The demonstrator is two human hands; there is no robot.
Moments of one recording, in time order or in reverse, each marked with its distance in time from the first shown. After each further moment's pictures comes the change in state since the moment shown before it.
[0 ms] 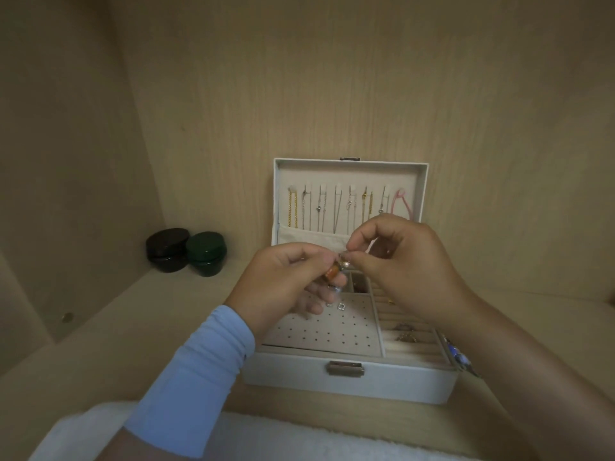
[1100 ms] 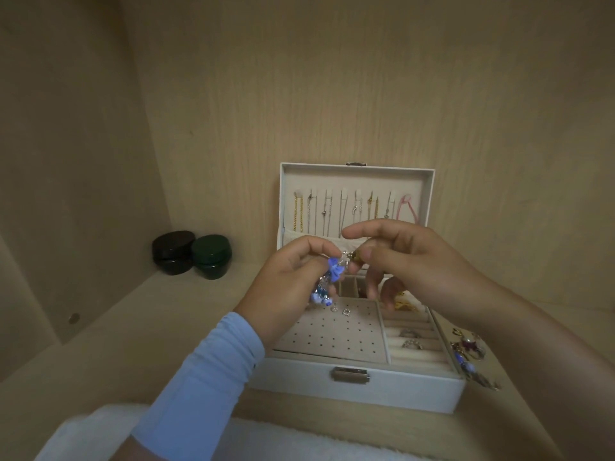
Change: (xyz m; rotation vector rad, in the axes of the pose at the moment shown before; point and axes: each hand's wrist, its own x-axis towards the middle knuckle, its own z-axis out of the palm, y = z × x) left_hand 0.000 0.002 0.005 0.051 0.065 0.070; right_hand 0.004 -0.012 -0.016 0.412 -0.318 0.243
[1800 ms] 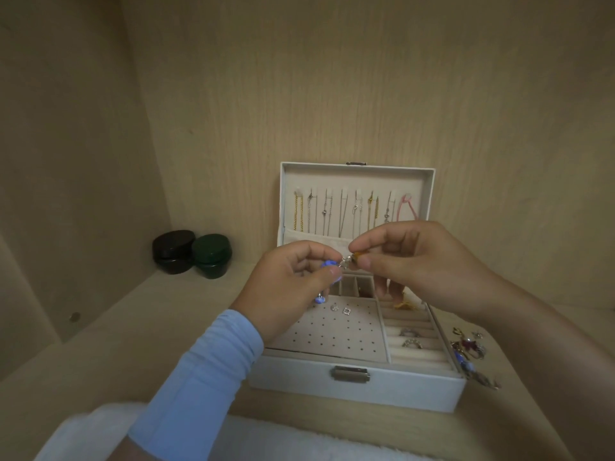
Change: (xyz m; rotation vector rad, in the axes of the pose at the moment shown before) left_hand 0.002 -0.005 -0.005 0.122 0.009 0.048; right_hand 0.000 -0.001 -0.006 -0.130 0.030 -0.041
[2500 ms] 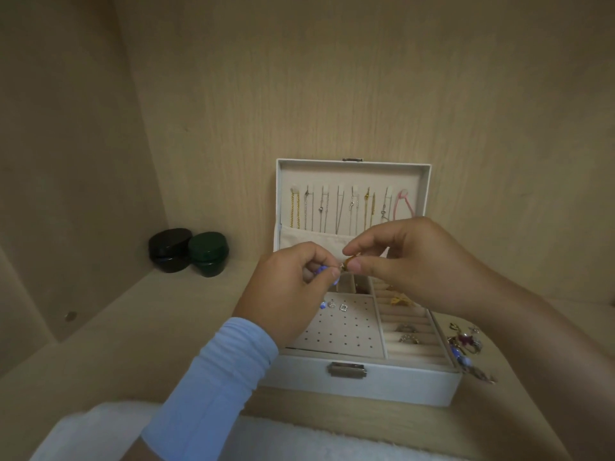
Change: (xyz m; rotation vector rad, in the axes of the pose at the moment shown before) left_hand -0.002 -0.007 0.008 0.428 0.130 0.182; right_hand 0.000 0.000 0.000 -0.375 0.052 -0.055
